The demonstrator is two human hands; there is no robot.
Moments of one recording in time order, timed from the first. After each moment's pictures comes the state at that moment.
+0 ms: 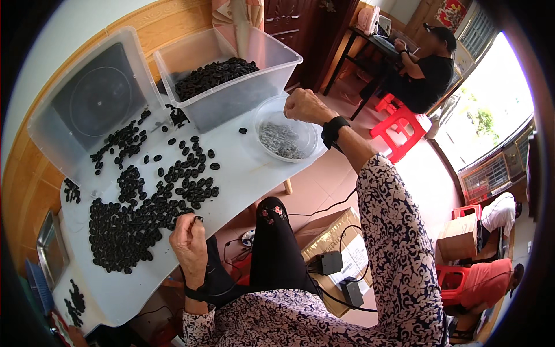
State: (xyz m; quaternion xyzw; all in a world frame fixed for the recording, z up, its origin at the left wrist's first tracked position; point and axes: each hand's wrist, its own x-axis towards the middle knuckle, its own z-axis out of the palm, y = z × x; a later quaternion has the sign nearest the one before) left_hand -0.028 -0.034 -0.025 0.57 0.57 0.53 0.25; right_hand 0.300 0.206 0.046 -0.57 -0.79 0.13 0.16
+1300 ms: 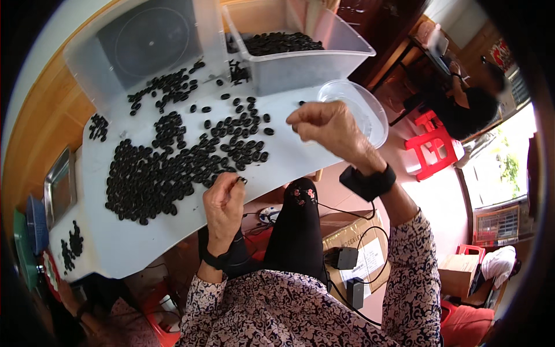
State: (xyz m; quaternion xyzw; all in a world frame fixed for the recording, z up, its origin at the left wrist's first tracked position) left_hand -0.028 -0.037 -0.015 0.51 0.55 0.57 0.32; right_hand 0.179 0.089 0.078 -0.43 -0.71 0.47 0.30
